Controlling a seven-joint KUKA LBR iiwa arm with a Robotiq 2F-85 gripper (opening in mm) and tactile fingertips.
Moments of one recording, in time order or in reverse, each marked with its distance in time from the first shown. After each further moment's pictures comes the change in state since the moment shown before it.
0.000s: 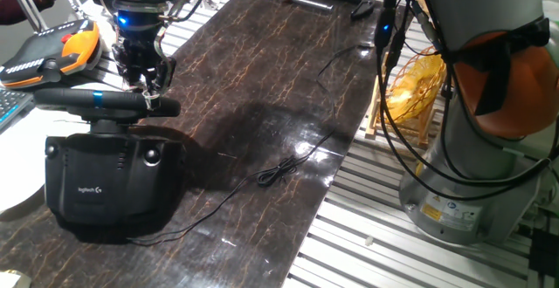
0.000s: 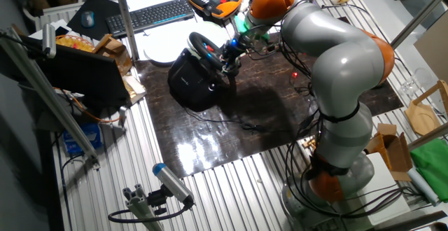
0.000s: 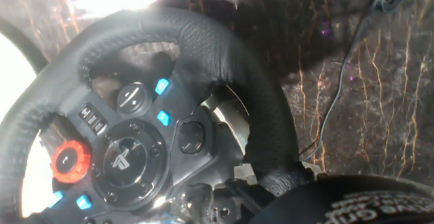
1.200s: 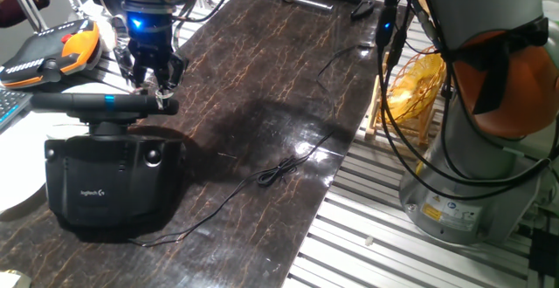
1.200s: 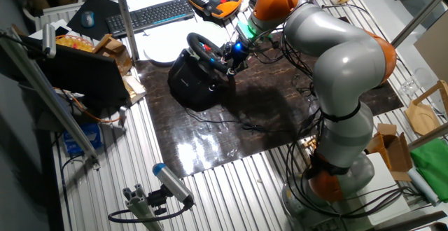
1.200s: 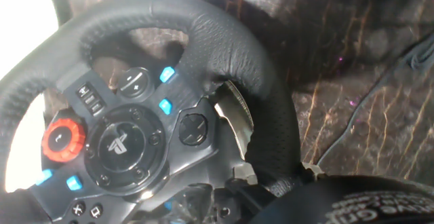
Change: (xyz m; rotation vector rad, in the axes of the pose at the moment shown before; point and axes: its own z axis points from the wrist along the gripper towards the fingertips) arm -0.014 -0.004 0.003 0.003 -0.007 -0.316
